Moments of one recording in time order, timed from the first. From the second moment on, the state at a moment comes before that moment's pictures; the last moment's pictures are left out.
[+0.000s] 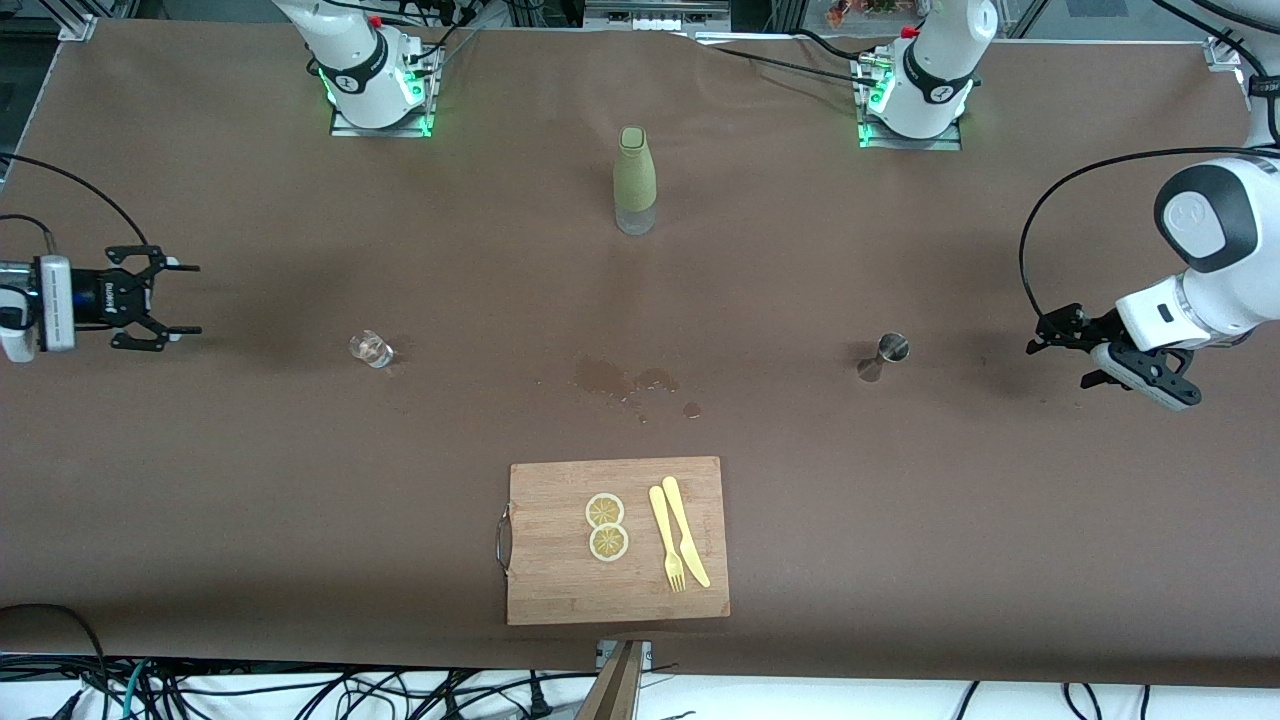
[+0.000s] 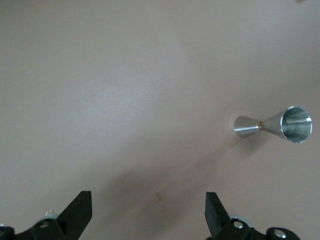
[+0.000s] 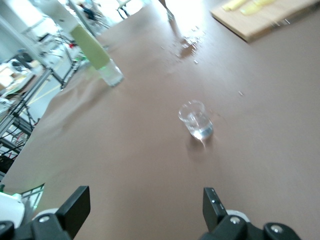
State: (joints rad) left arm 0.13 0.25 0.09 -2.02 -0.38 2.22 1.02; right arm -0.35 0.65 -0.26 -1.65 0.74 1.35 -2.13
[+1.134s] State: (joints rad) left arm 0.16 0.51 0.12 -2.03 -1.09 2.06 2.44; right arm -0.29 0.87 -0.17 -1.65 1.01 1.37 -2.59
